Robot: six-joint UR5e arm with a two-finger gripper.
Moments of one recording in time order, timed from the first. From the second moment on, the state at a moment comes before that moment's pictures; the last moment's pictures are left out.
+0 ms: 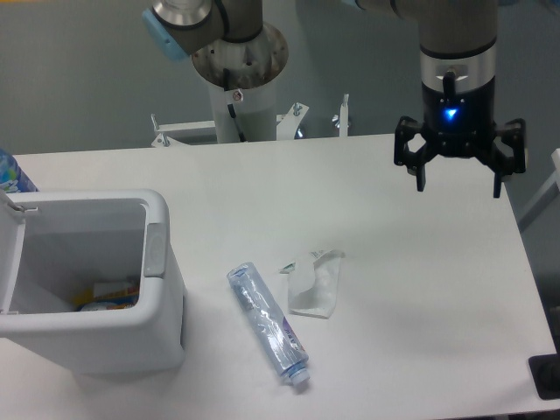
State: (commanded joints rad) arm 2.67 -1.79 -1.35 -1.16 1.54 1.04
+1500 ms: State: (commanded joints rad) arm 2.65 -1.78 -1.55 -1.00 1.53 0.96
